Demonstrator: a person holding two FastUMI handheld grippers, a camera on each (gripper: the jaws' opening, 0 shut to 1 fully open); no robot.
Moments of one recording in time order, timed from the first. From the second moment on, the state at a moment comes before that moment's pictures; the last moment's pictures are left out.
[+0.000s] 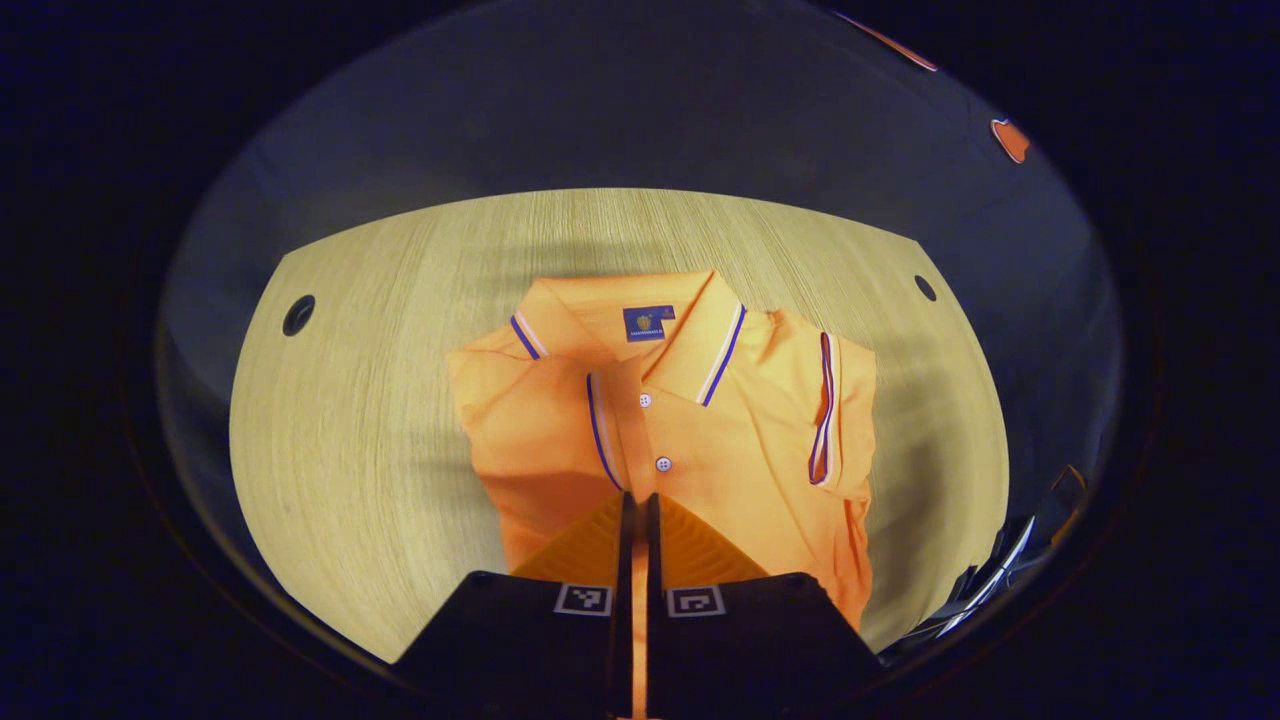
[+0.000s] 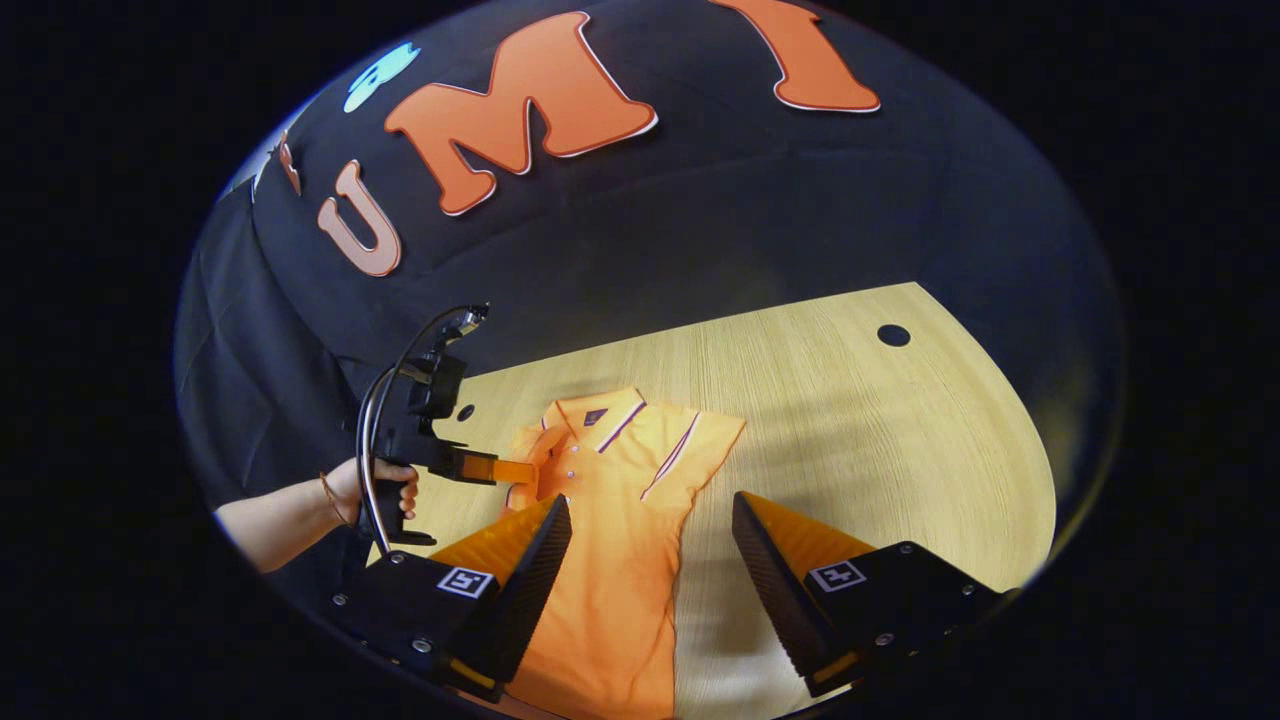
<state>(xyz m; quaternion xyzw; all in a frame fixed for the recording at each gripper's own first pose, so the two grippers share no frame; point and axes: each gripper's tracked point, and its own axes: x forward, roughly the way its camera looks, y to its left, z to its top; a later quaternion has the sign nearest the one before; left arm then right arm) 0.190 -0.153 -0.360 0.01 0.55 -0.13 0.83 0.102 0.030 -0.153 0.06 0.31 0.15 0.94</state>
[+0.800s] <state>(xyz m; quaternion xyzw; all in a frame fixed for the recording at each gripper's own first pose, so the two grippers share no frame) 0.159 -0.131 -0.311 -0.05 0.51 -0.11 0.85 0.095 0.058 -0.185 0.02 0.35 0.15 0.93</state>
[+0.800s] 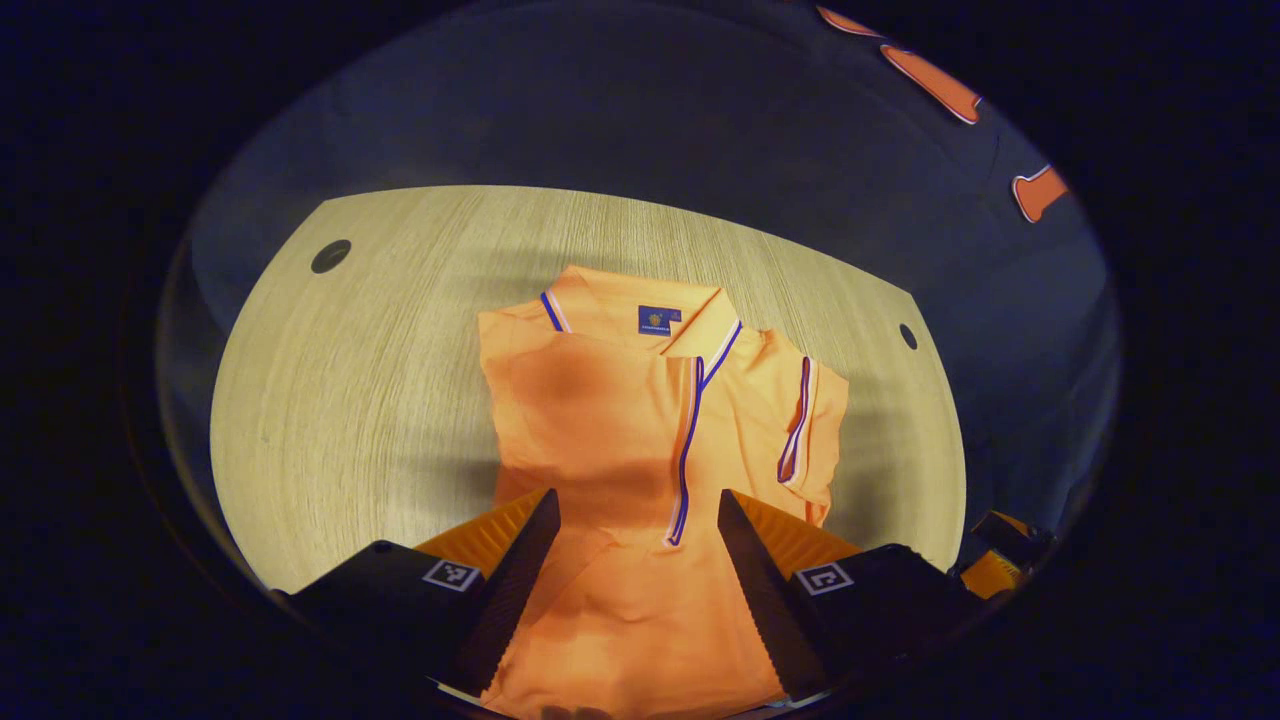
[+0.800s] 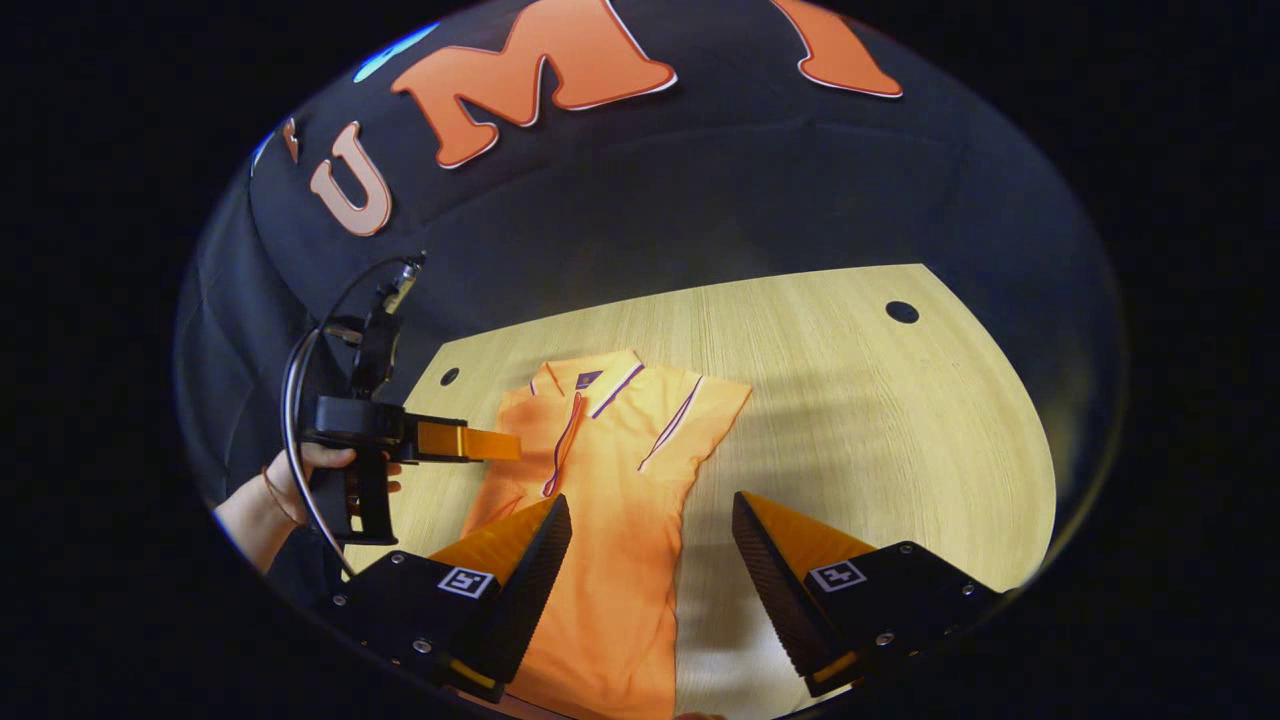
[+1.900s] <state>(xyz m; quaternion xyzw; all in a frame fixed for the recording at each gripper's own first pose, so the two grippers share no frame) -0.072 -0.004 -0.326 0.05 0.50 -0.10 0.86 -0.070 0.062 -0.283 -0.09 0.46 0.09 0.88</state>
